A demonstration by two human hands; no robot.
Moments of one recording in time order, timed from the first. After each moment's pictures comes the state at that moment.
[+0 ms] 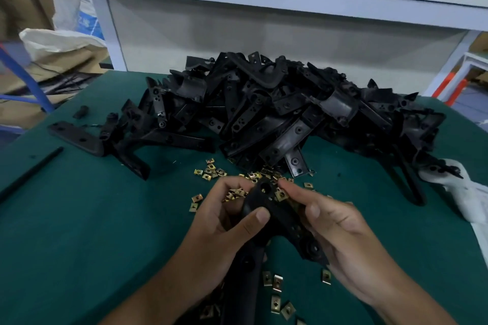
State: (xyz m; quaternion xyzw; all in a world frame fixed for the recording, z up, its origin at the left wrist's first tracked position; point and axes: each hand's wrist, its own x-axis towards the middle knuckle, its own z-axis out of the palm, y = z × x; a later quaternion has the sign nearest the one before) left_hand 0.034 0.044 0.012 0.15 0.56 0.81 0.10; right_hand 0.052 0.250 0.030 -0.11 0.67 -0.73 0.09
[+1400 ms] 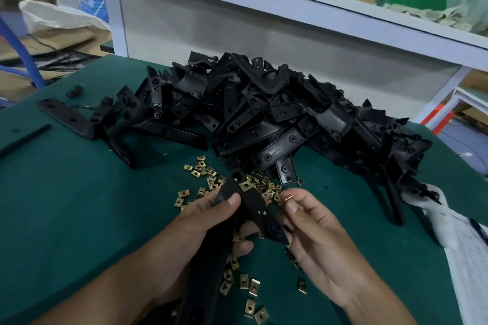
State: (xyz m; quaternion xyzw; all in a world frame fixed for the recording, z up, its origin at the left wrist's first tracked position) left_hand 0.029 0.041 0.017 0.02 0.40 0.87 0.28; right_hand 0.035 0.248 0.029 0.00 0.58 -0.81 0.11
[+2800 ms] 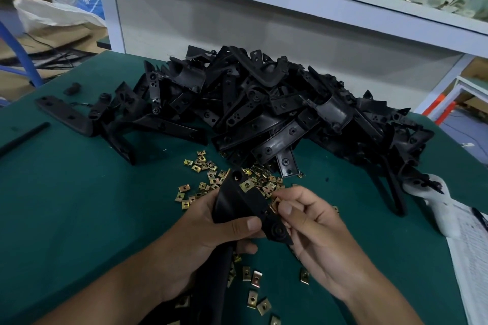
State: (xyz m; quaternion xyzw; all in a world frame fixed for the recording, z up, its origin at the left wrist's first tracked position) left_hand 0.035 0.046 0.014 0.06 0.52 0.82 0.23; right_hand 0.040 0.247 0.027 -0.06 0.59 -0.80 0.12
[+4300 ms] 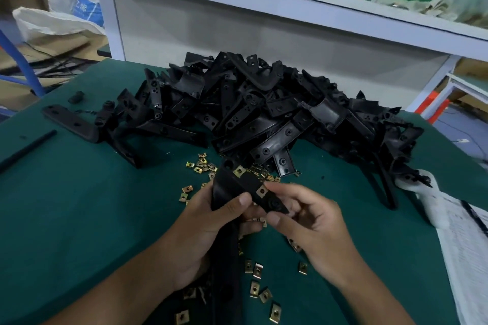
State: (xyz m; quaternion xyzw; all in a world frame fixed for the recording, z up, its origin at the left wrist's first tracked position) left_hand 0.041 0.048 0.023 0.04 0.46 0.87 0.19; right_hand 0.054 0.243 0.039 -0.14 0.76 -0.63 -0.01
